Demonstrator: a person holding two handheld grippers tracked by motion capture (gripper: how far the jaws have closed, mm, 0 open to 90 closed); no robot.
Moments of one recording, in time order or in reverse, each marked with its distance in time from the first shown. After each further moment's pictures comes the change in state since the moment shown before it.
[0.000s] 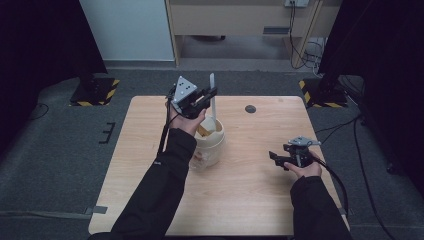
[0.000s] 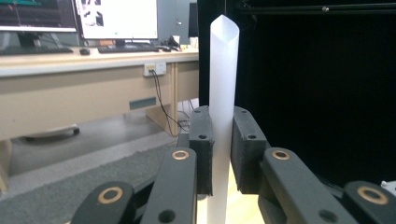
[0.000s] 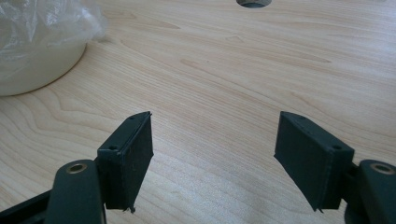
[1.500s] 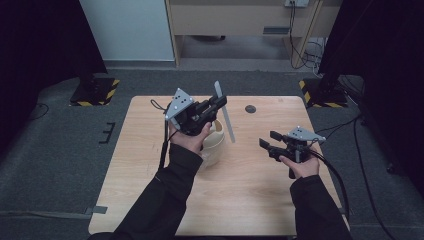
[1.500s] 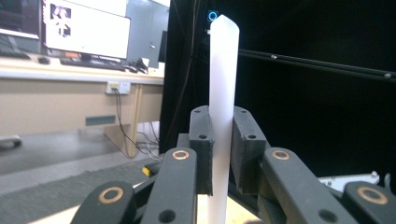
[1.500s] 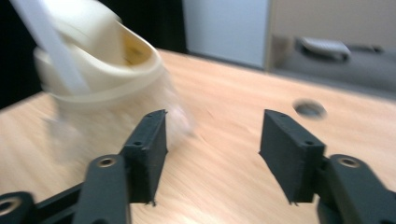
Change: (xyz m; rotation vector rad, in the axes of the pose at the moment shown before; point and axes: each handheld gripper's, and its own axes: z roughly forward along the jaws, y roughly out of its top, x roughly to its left) left arm -0.047 0.020 -0.041 -0.143 -0.111 -0.116; right arm 0.042 0.048 -0.035 -0.240 0.153 -0.043
